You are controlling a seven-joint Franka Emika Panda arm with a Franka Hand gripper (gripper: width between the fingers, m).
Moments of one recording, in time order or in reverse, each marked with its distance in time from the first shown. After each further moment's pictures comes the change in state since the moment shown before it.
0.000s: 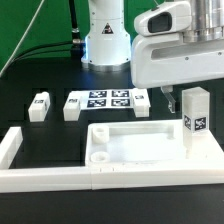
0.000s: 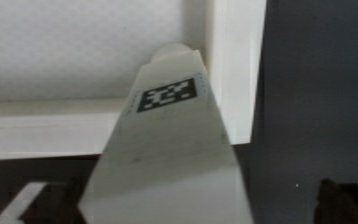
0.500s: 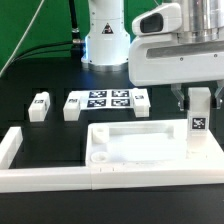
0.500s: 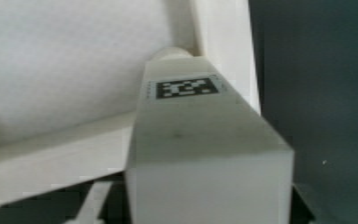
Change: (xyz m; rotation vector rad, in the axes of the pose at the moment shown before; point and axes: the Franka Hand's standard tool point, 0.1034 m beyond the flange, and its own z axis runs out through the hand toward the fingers) arm 0.000 0.003 0.001 0.002 -0.004 0.290
